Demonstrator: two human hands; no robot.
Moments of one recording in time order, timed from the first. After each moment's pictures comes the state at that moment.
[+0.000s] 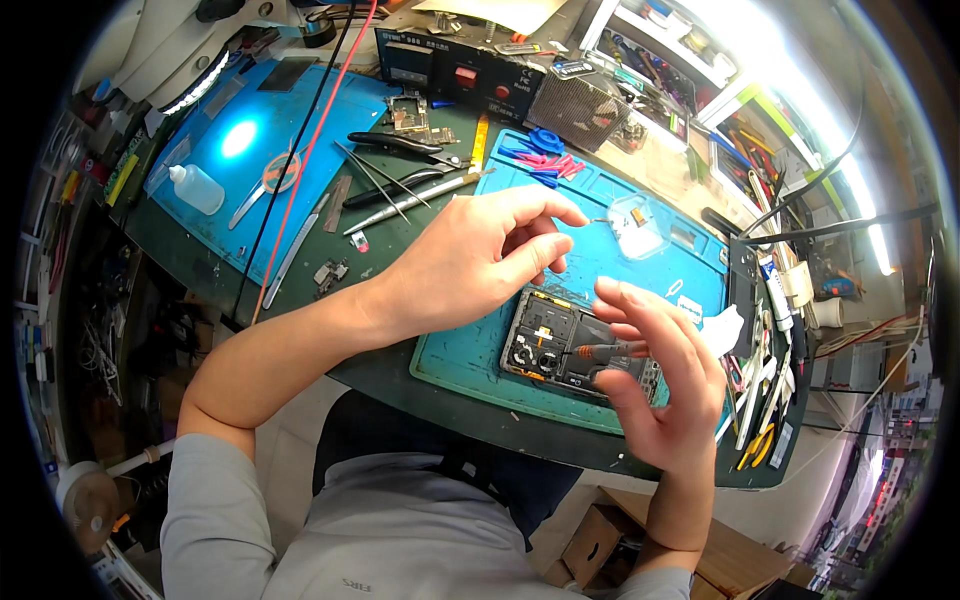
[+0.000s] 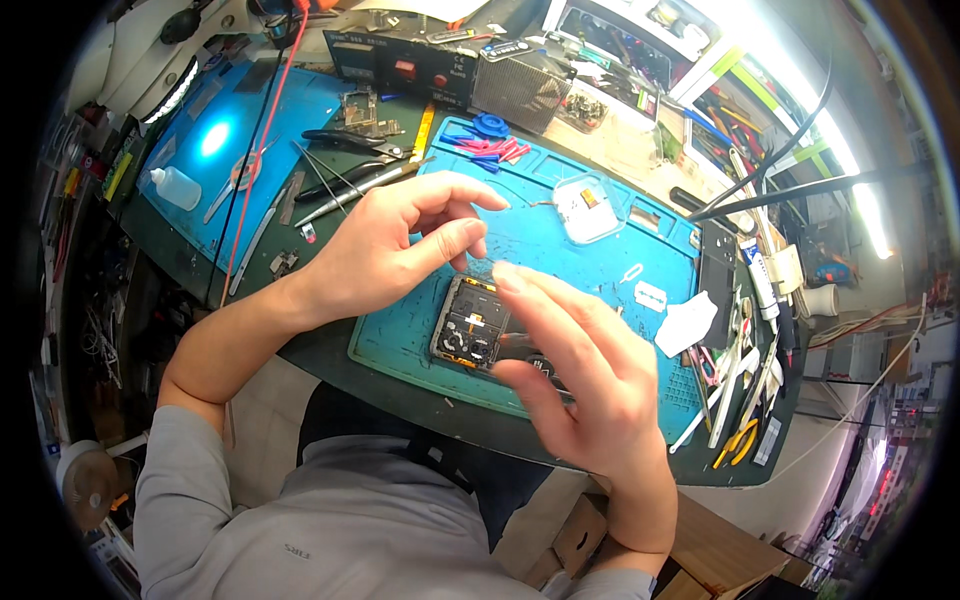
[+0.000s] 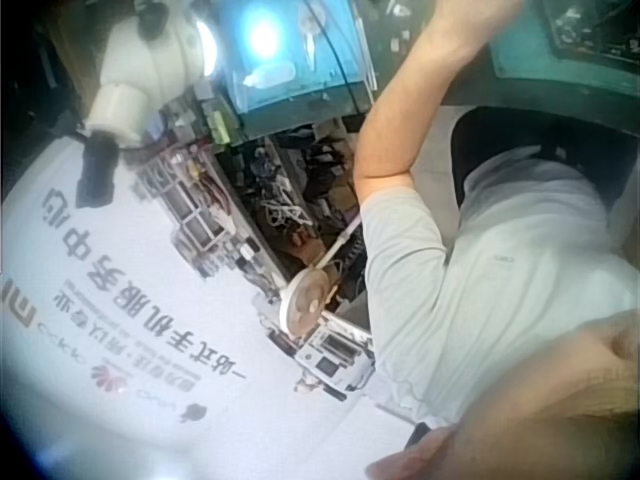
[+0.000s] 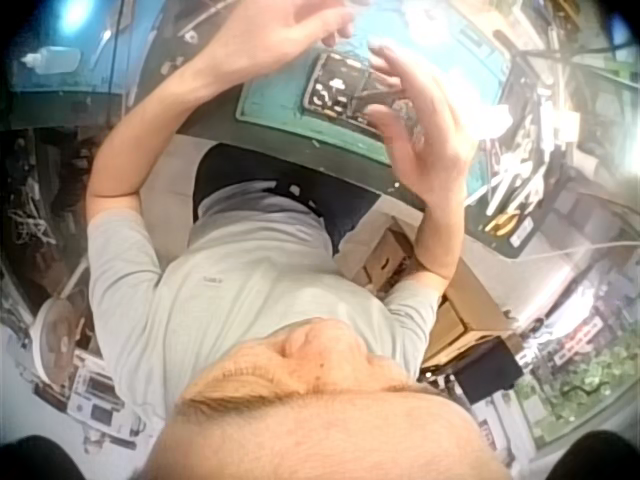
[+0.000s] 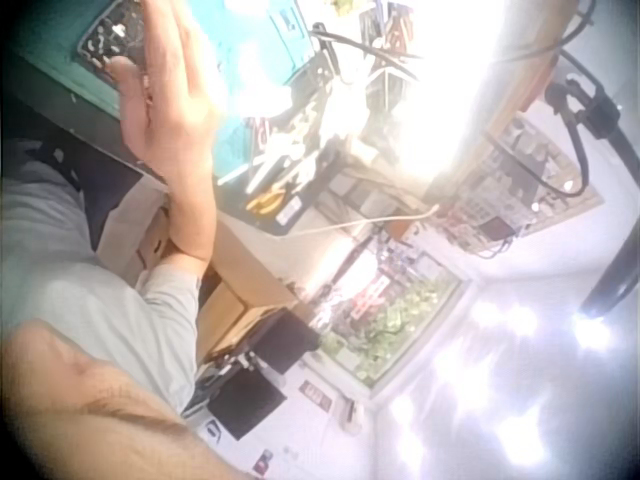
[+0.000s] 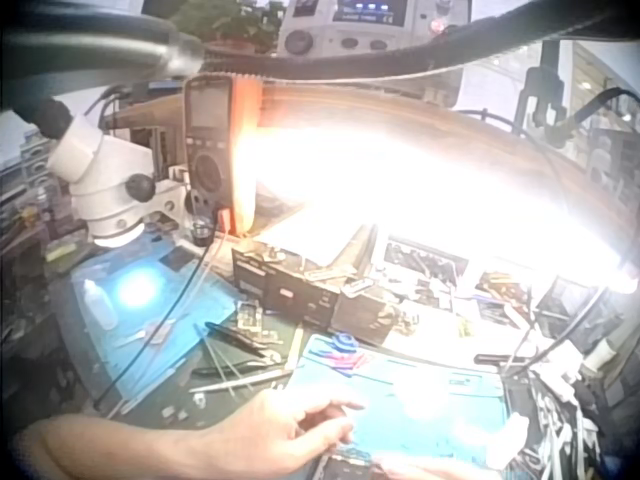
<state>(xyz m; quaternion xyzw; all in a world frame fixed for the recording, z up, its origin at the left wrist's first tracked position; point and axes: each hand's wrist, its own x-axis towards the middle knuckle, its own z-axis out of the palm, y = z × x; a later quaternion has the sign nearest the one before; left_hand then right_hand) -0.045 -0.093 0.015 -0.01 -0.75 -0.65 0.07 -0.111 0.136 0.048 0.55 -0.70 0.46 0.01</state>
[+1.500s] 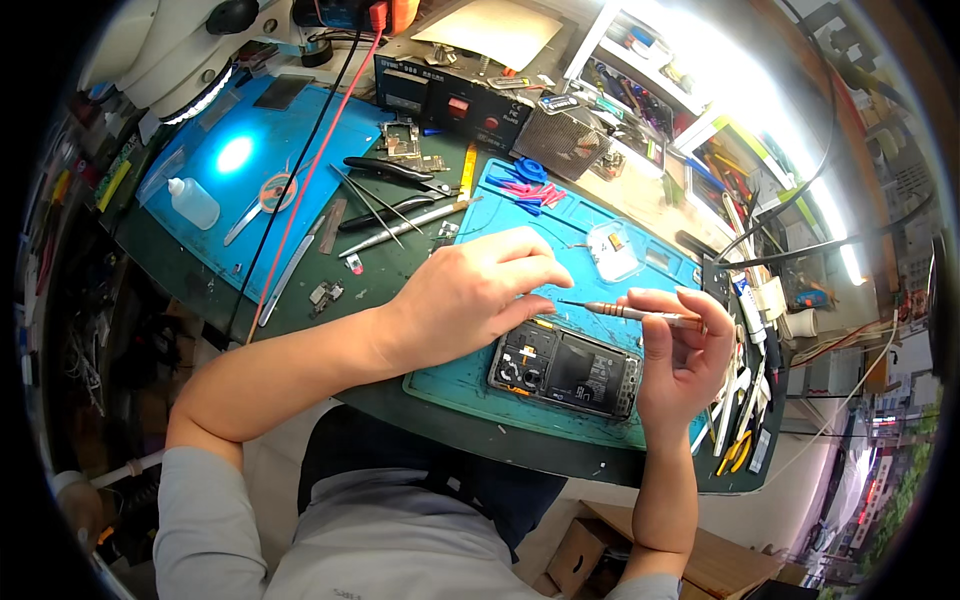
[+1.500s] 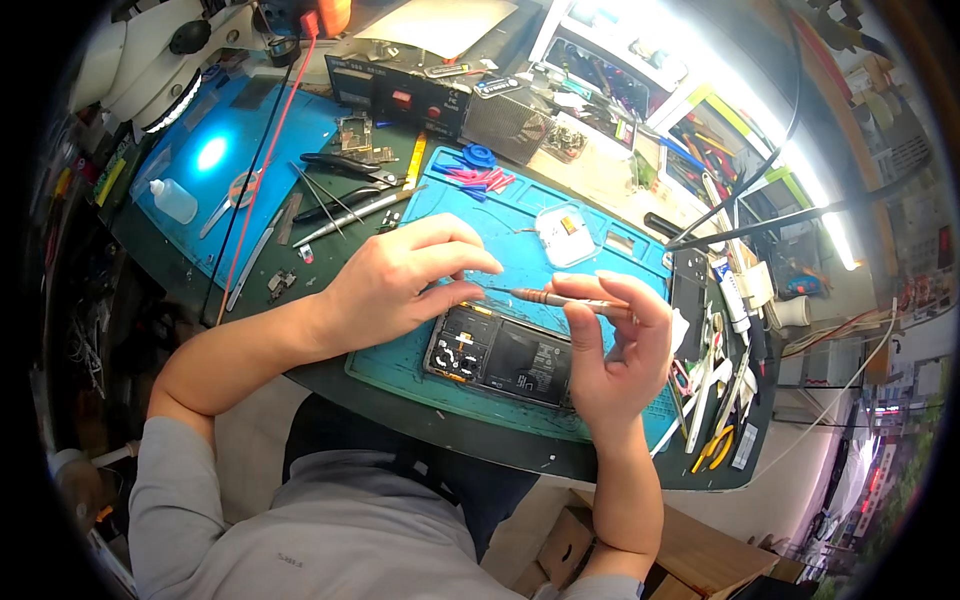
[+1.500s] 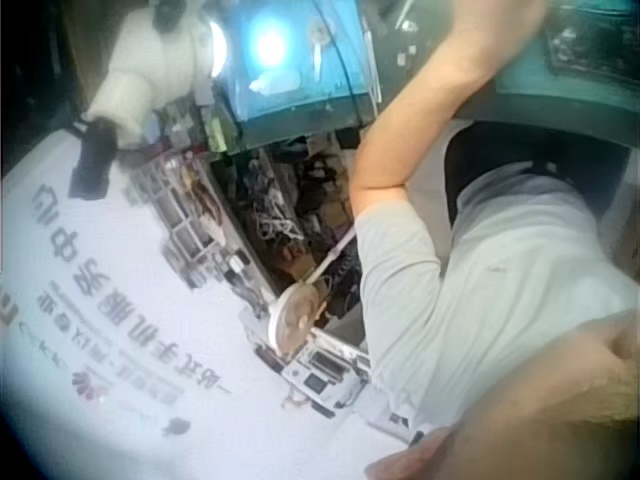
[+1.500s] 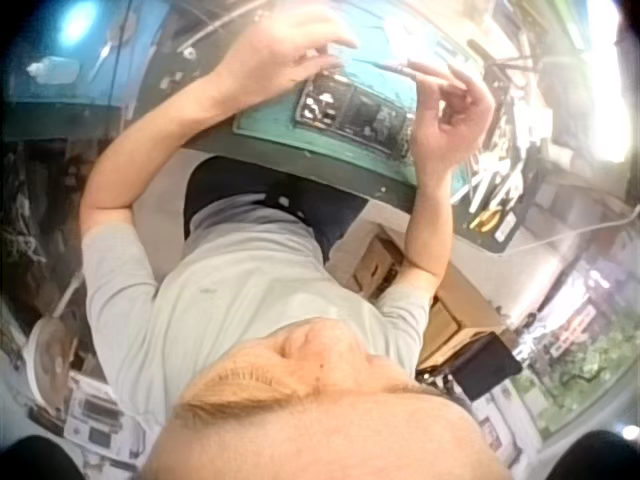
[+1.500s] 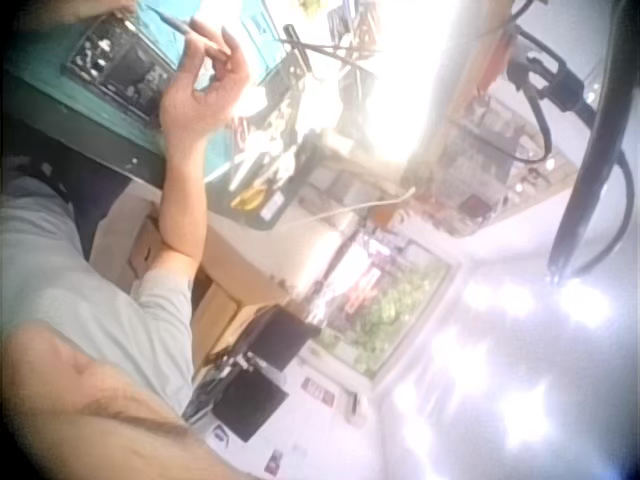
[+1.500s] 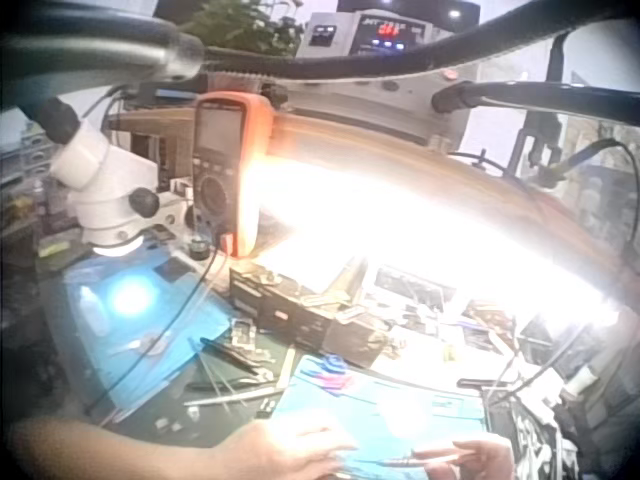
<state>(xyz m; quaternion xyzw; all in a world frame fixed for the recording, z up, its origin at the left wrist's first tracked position) -0.046 -0.088 -0.001 -0.13 -0.87 -0.41 0.26 -0.139 0.147 0.018 0.43 -0.69 0.58 0.07</state>
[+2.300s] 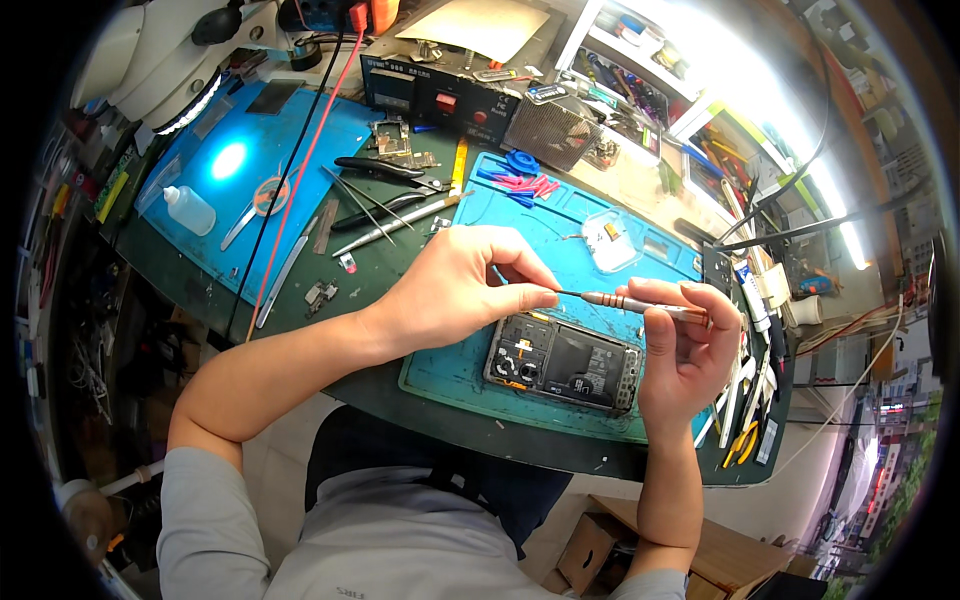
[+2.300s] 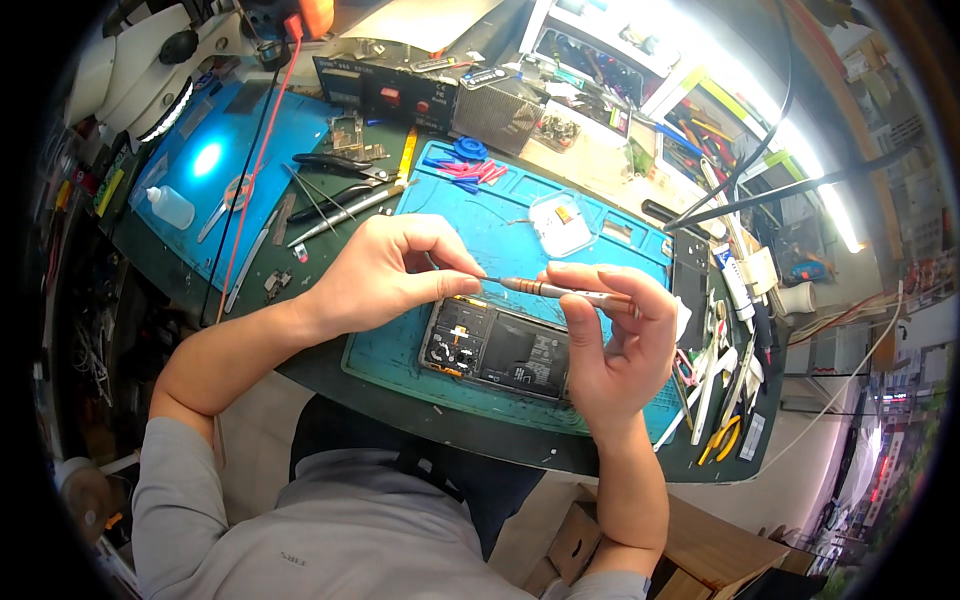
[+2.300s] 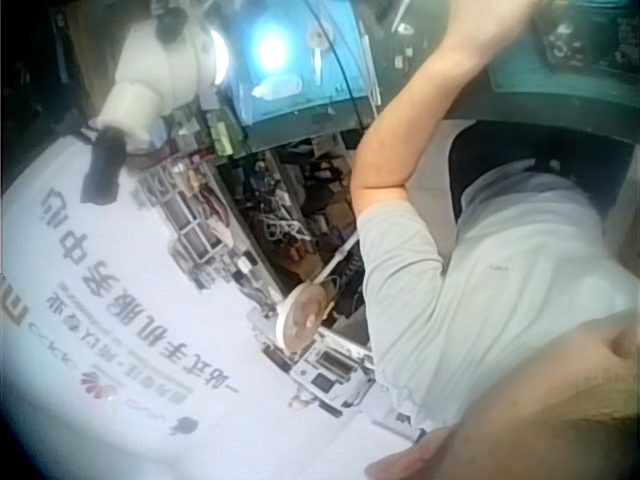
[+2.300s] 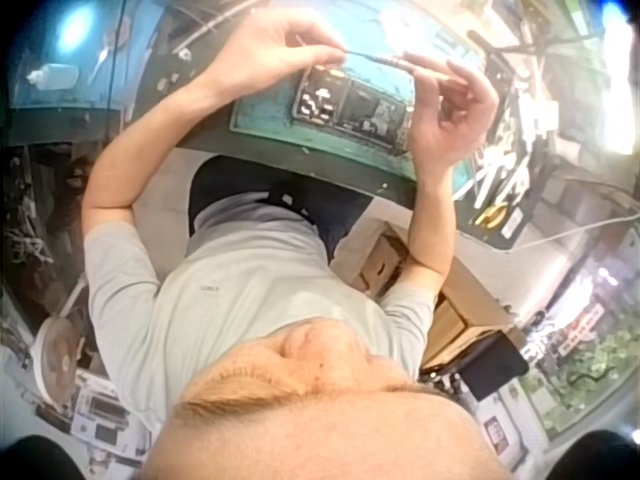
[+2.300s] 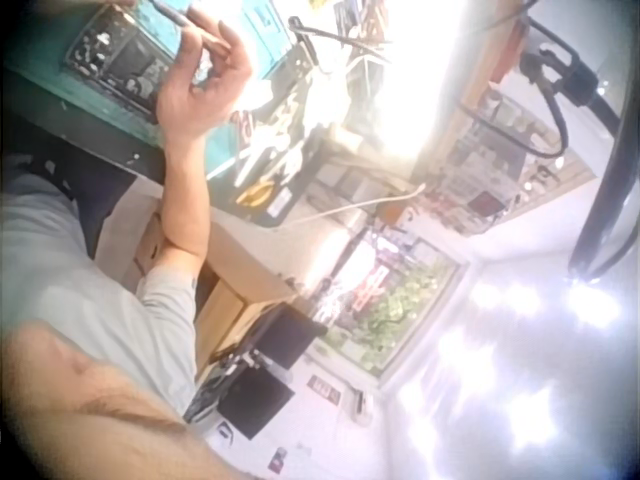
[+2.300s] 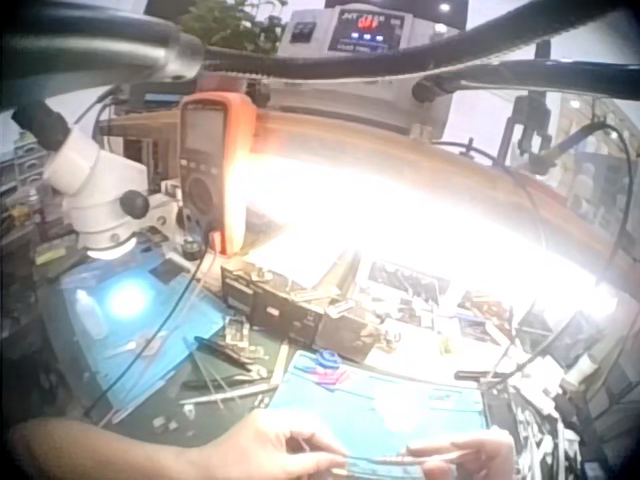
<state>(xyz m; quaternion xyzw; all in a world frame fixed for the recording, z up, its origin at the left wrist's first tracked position) -0.046 -0.089 0.009 -0.01 -0.74 -0.68 0.05 -0.140 0.147 0.018 0.45 -0.65 0.61 0.07</state>
